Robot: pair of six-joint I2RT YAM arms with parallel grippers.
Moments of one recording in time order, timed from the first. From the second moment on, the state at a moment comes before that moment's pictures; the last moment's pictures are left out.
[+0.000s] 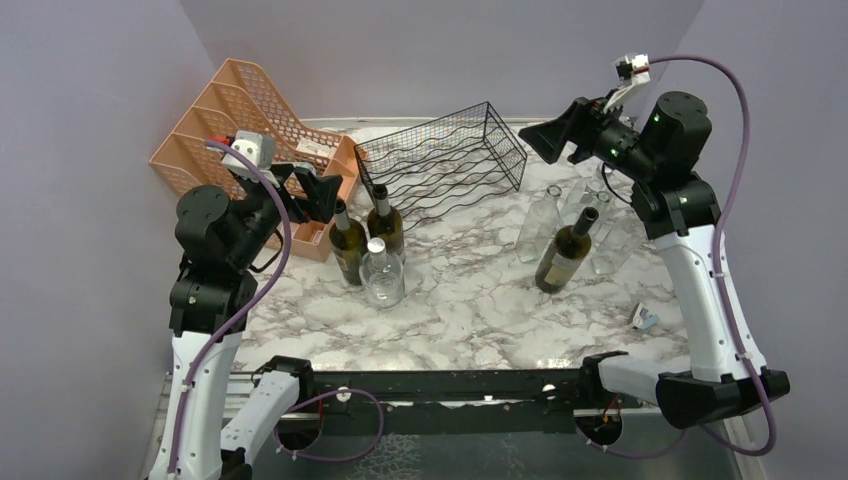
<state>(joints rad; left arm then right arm) -0.15 0.78 1.22 -0.46 0.26 -0.18 0.18 1.18 1.52 -0.41 -0.50 0.31</state>
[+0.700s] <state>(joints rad) -0.15 0.82 1.26 -0.33 0.33 -0.17 0.63 1.48 1.62 -0.29 -0.47 0.20</state>
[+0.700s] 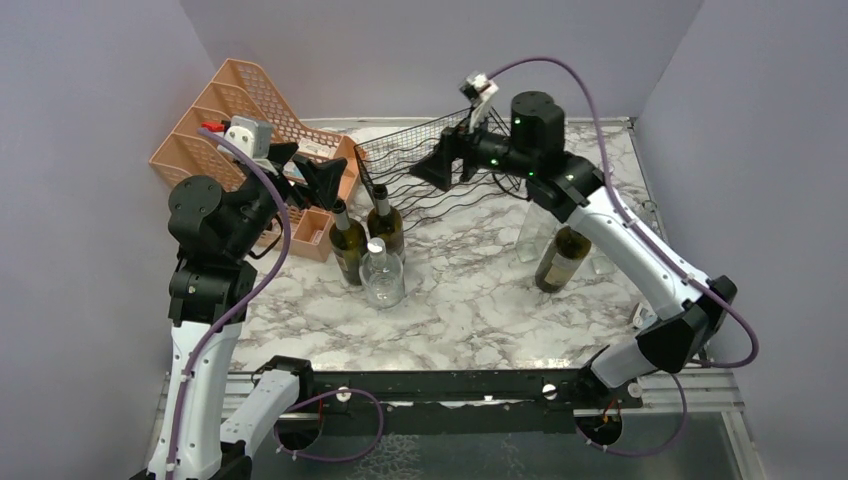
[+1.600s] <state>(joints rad) -0.15 0.85 1.27 -0.25 0.46 -0.22 0.91 1.81 1.71 -0.31 -0.15 -0.01</state>
